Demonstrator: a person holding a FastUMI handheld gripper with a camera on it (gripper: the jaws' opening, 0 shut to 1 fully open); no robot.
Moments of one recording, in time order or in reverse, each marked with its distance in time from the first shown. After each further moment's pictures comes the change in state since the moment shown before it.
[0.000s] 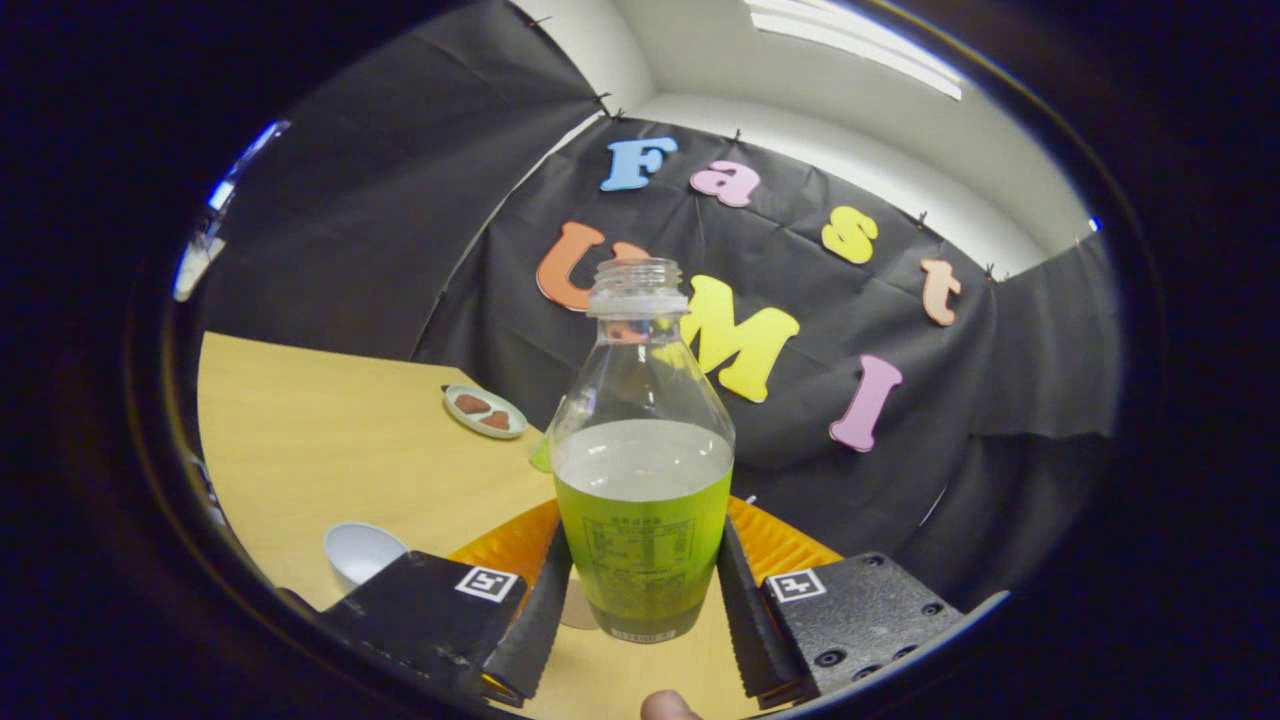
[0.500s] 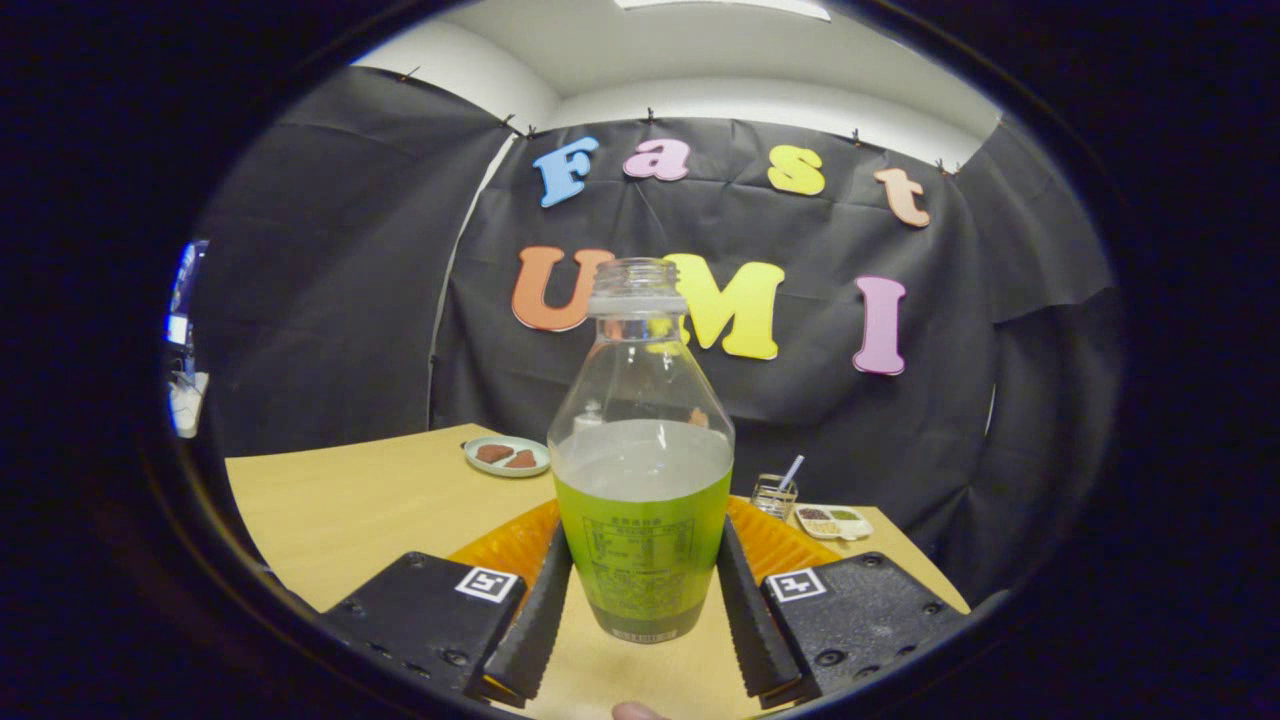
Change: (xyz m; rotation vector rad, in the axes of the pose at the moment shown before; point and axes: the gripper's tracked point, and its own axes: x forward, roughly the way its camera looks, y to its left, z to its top) arm 0.035 0.003 -0.012 0.276 0.010 0.103
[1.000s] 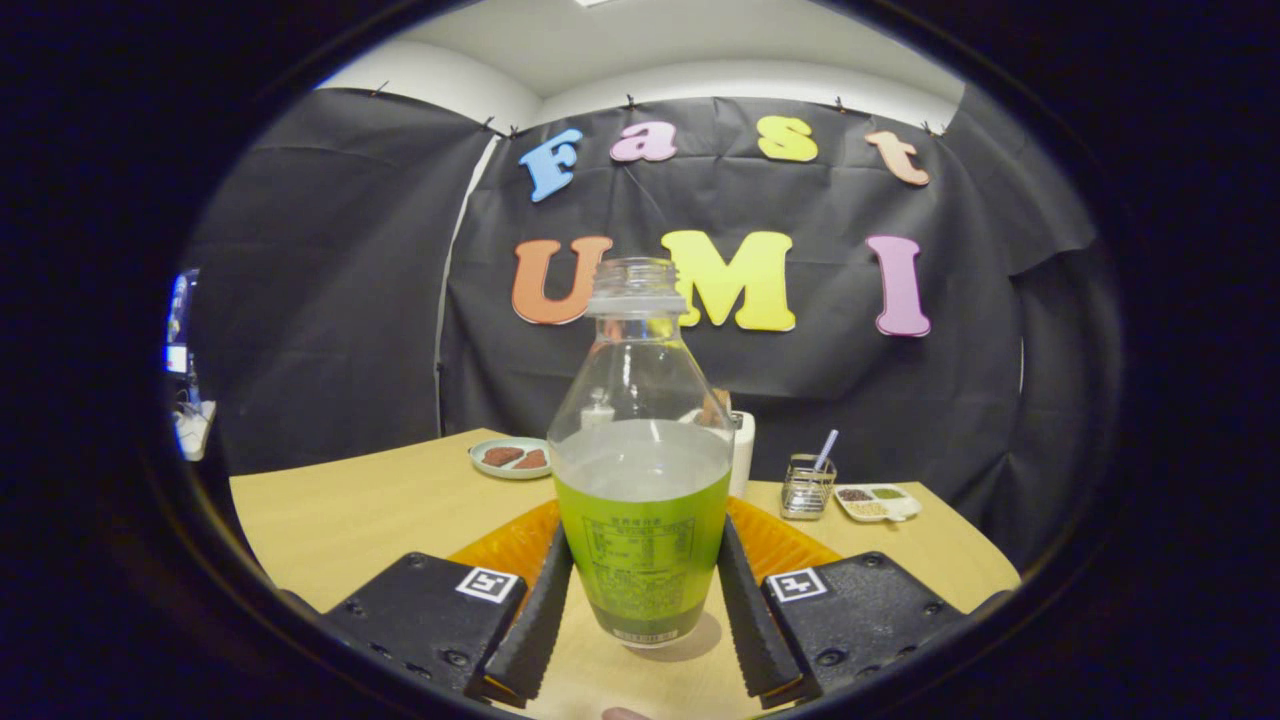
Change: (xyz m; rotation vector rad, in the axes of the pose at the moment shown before) arm 0.066 -0.004 -0.037 0.061 0.038 0.060
